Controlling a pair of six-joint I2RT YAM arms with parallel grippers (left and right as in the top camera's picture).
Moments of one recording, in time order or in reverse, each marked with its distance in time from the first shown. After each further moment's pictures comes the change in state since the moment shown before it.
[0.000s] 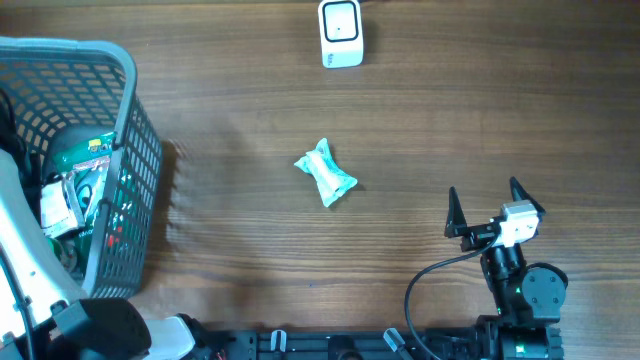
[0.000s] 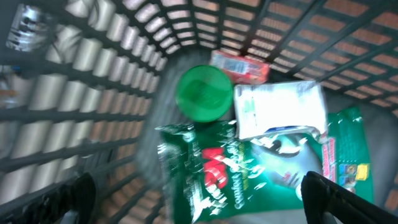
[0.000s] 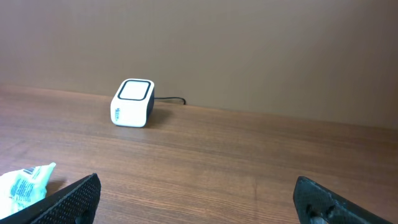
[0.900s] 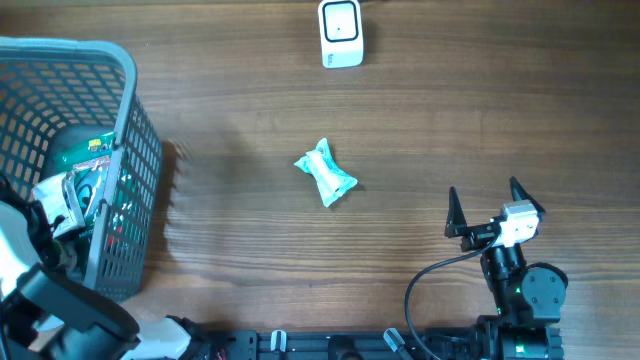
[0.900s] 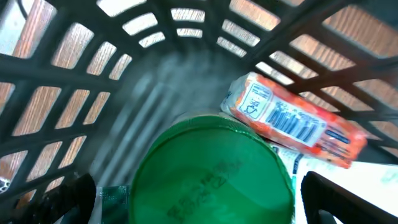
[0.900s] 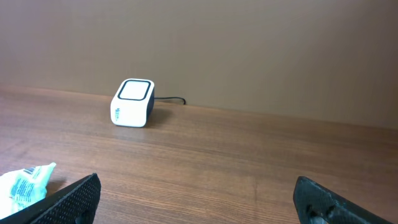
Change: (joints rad) left arm 0.271 0.035 -0.518 0.628 0.141 0.071; right arm 0.000 0.000 0.000 0.000 0.000 0.000
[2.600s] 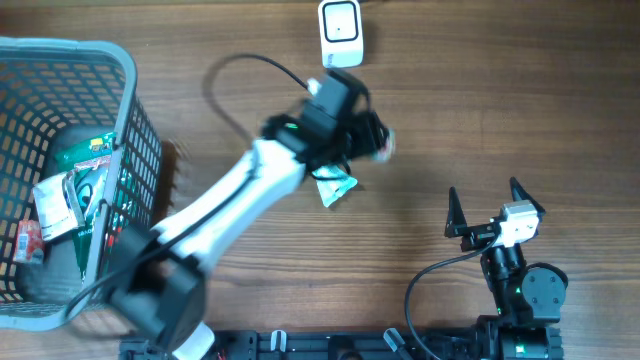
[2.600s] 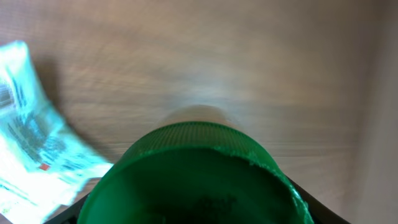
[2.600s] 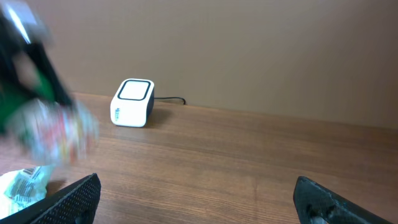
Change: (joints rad) left arm -1.508 0.158 0.222 0.404 0.524 0.264; right arm 0.000 0.000 0.000 0.000 0.000 0.000
